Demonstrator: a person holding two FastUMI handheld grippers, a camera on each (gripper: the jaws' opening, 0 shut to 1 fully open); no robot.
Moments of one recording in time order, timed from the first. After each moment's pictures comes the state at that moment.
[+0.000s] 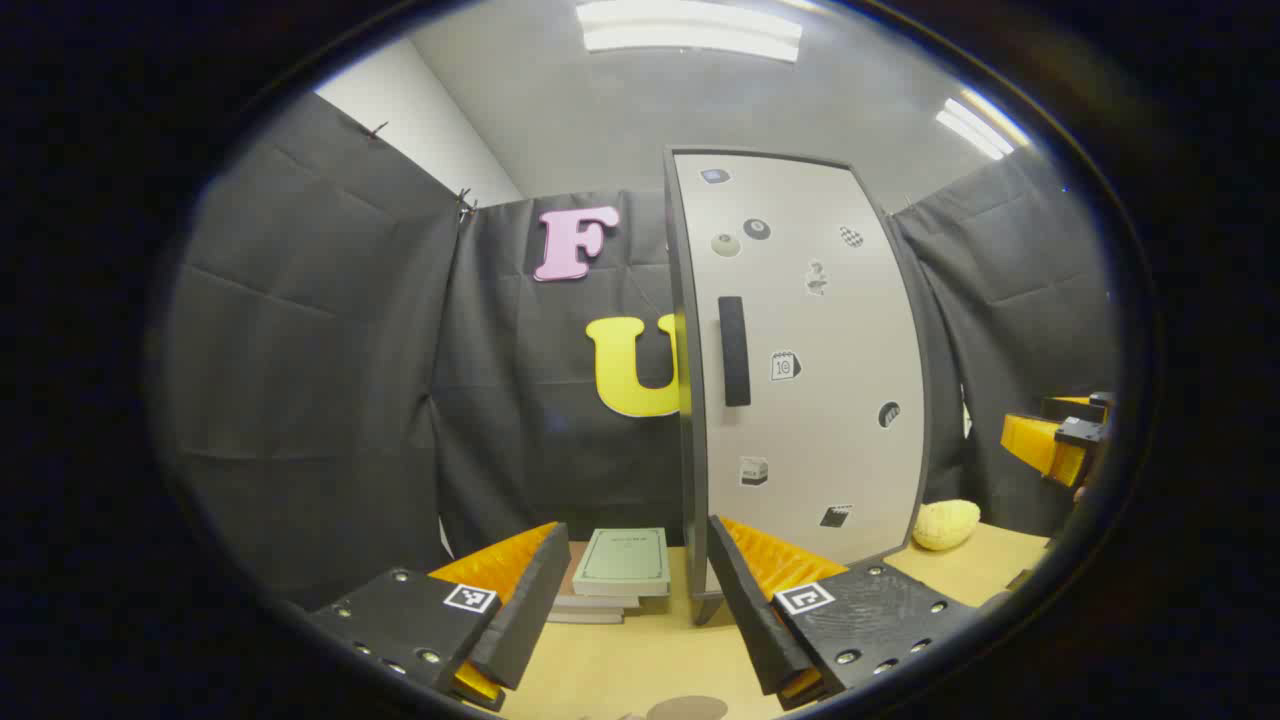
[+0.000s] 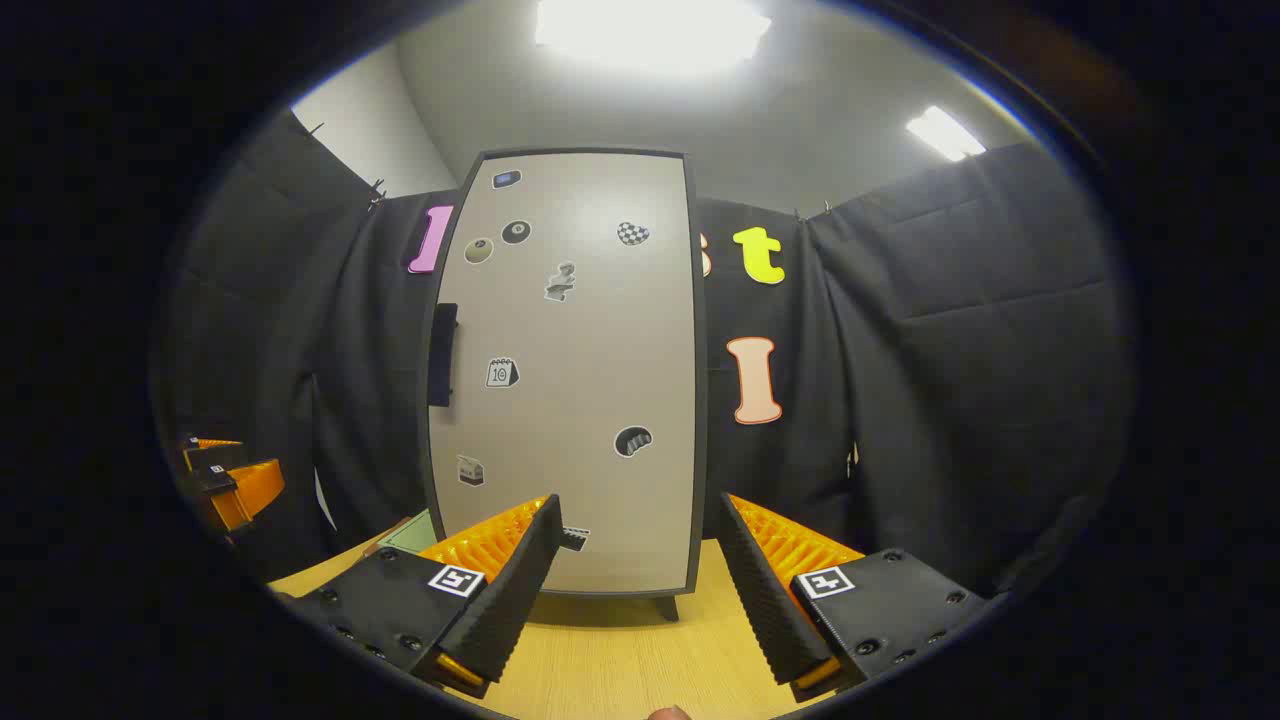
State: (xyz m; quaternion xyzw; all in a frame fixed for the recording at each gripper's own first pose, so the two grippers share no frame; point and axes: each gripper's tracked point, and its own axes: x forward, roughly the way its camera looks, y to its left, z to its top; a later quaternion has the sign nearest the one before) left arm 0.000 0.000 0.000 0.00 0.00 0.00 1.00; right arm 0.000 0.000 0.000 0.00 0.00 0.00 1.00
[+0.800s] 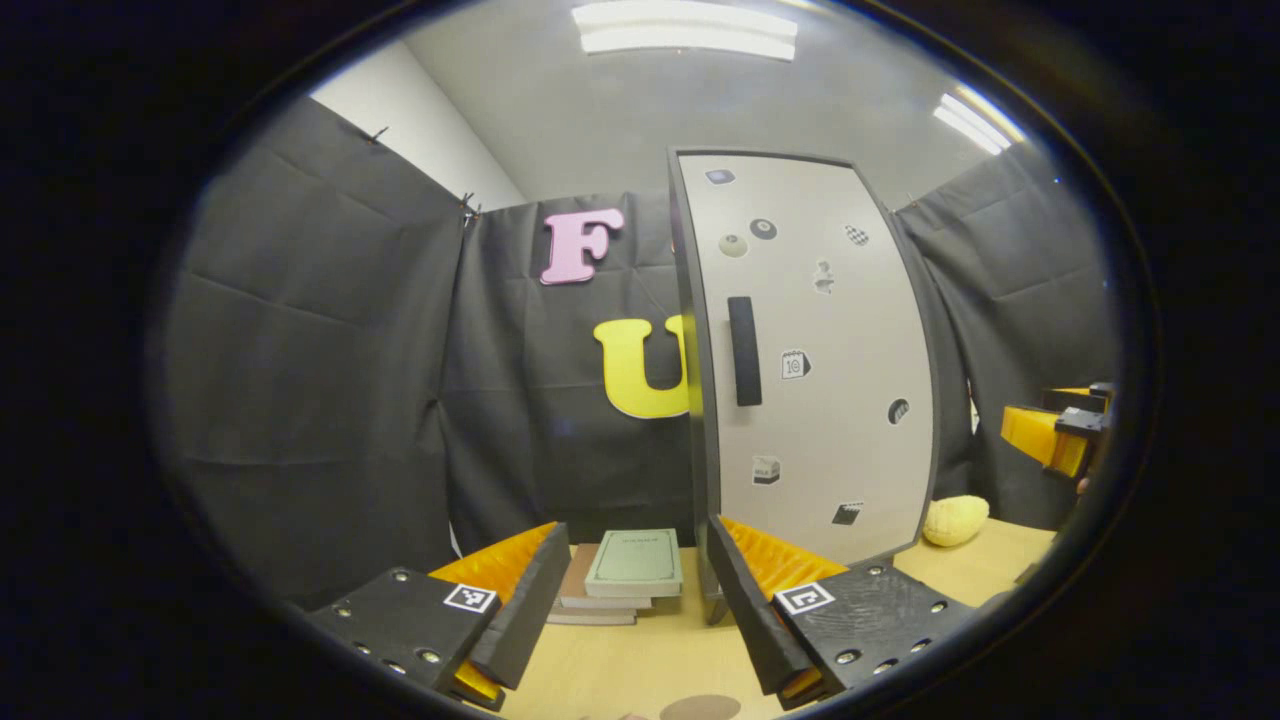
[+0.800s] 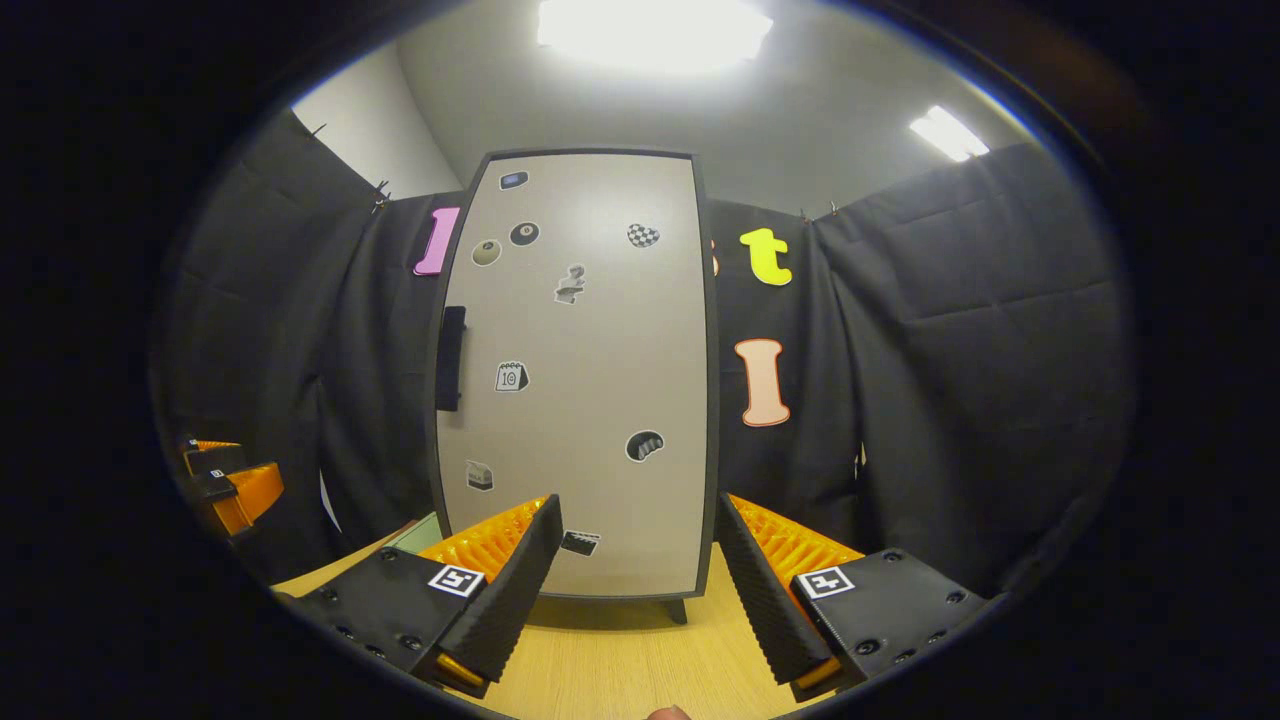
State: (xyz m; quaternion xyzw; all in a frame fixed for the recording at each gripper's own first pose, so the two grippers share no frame) left arm -0.002 0.013 0.001 0.01 0.00 0.01 1.00; right arm 0.004 0.009 0.005 0.00 0.00 0.01 1.00
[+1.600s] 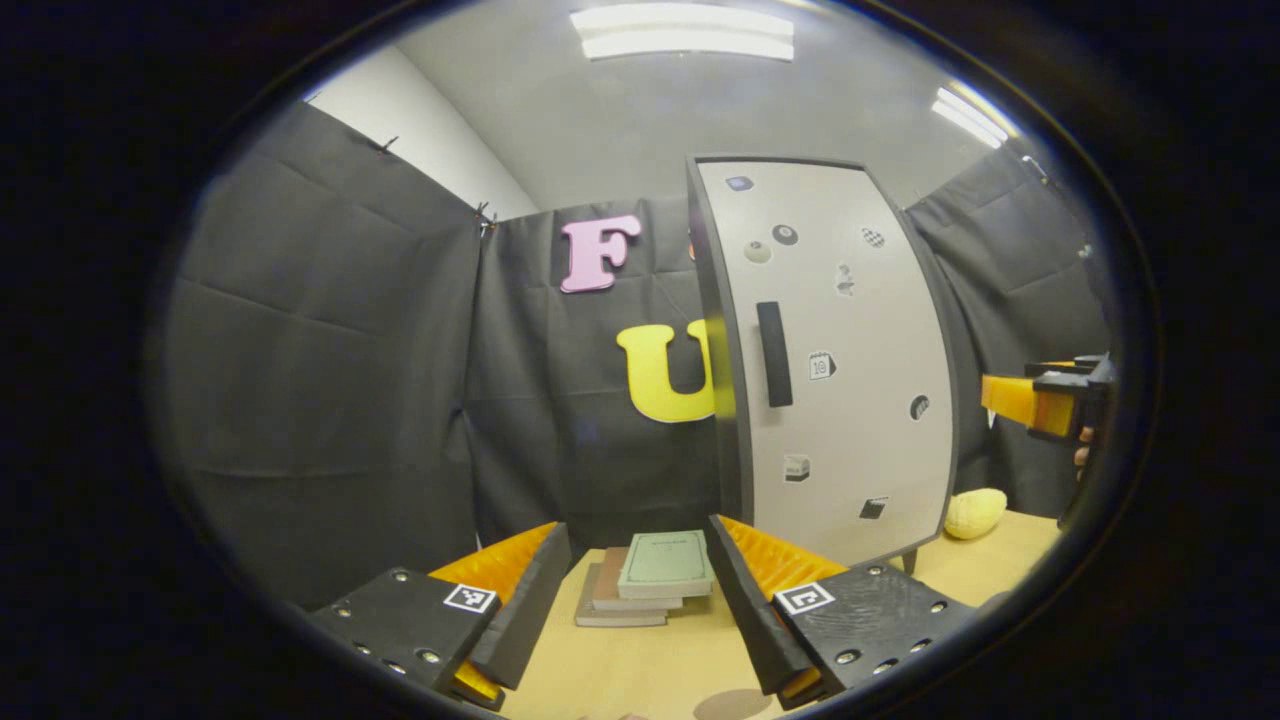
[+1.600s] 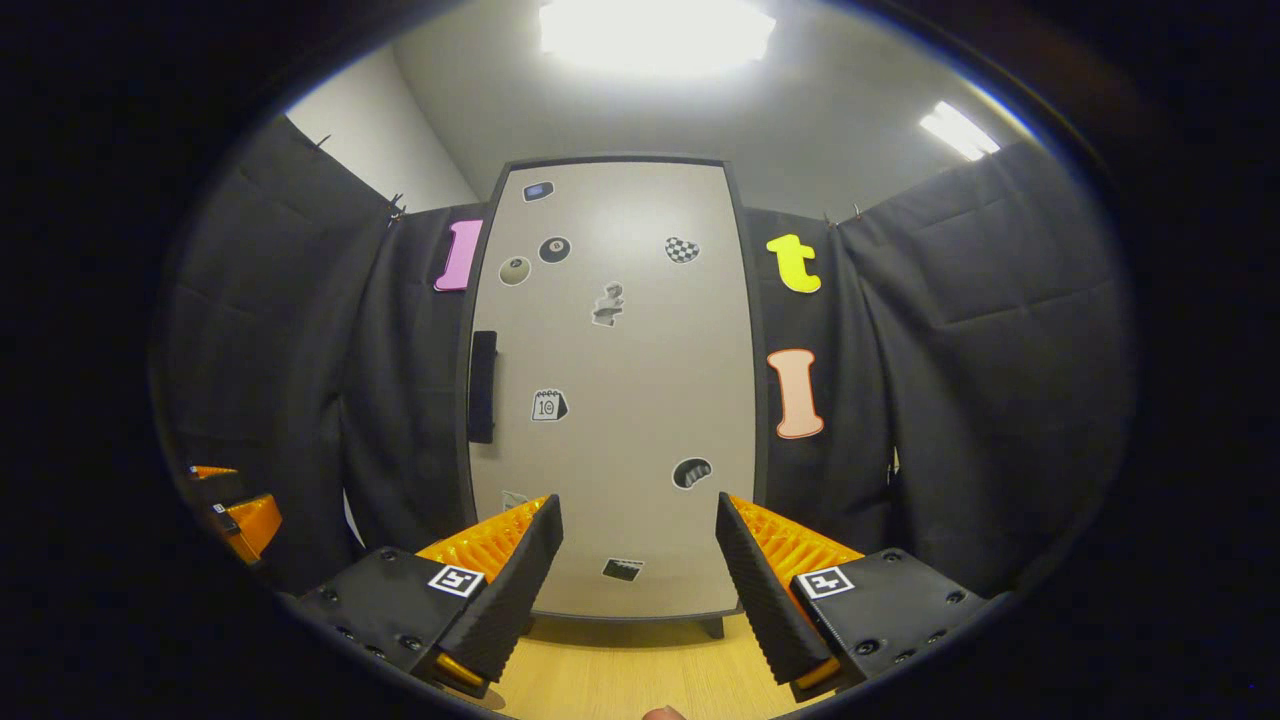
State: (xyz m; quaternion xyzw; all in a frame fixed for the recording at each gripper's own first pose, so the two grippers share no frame) left arm -0.021 0.057 0.000 0.02 -0.01 0.04 1.00; right arm 0.032 0.057 0.035 0.01 -0.02 0.05 1.00
